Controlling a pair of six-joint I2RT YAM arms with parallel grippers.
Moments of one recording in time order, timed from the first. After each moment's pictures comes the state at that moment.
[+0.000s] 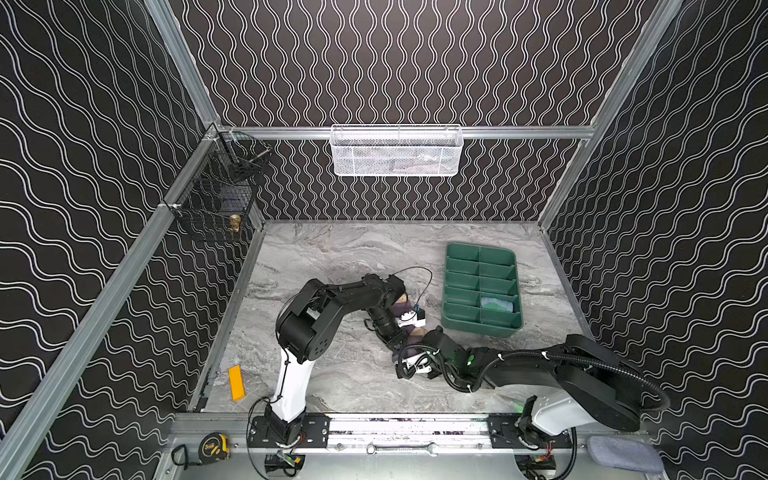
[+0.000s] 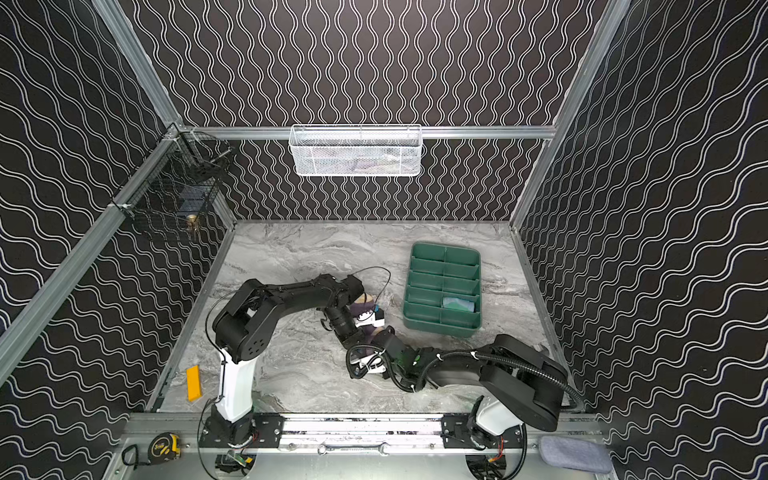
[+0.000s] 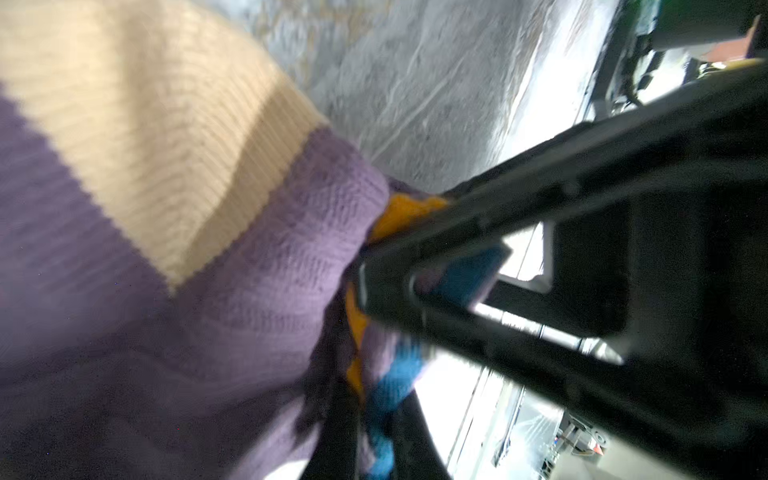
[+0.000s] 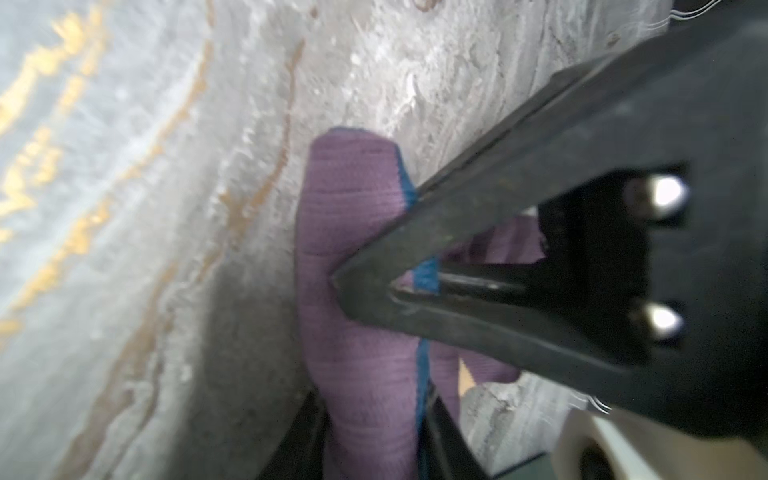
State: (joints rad) left arm -0.68 2.06 1.33 -0.99 0.65 0.37; right arm 1.04 1.49 0.51 0.11 0.18 -1.01
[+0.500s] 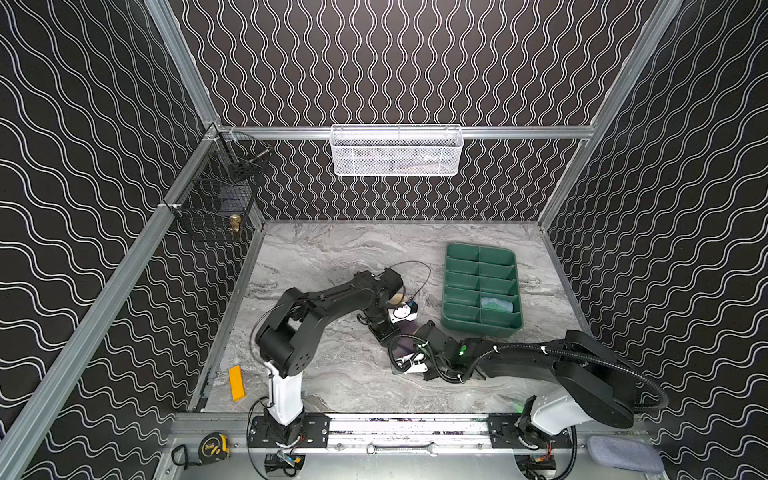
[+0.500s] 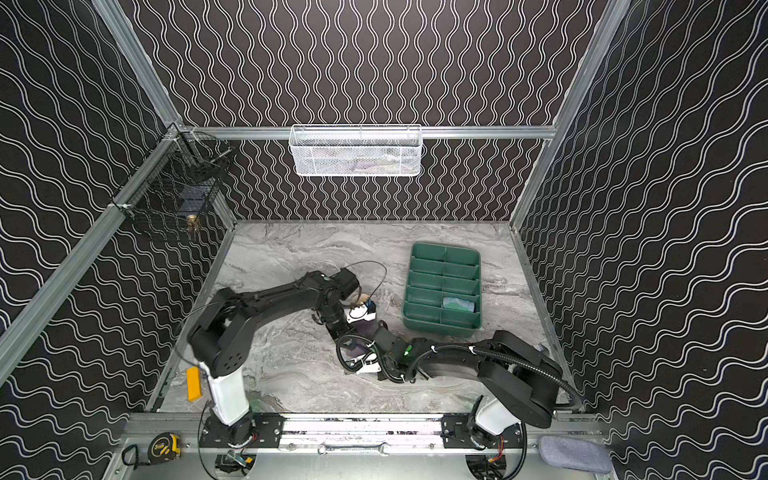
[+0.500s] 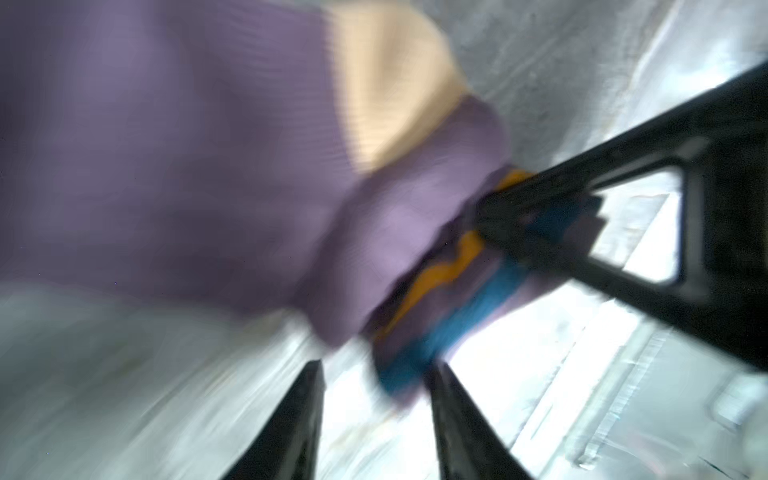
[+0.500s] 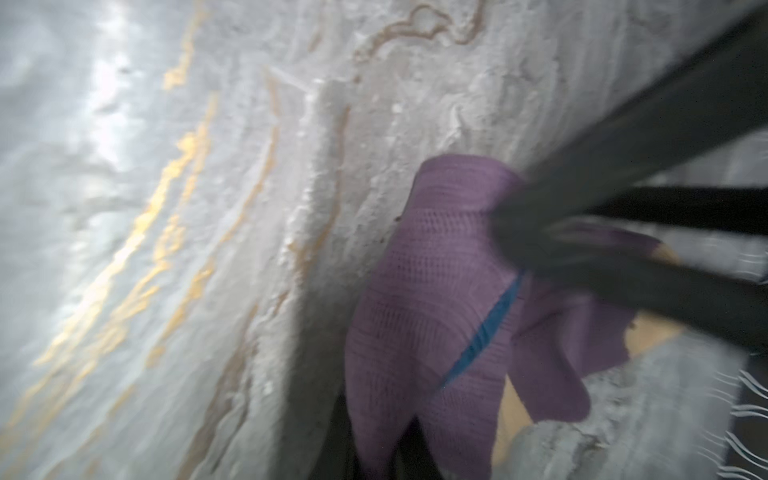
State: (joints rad) left arm -0.68 1.81 1.27 -0.93 0.28 0.33; right arm 1.03 1.52 0.67 -0.21 0.04 -0.86
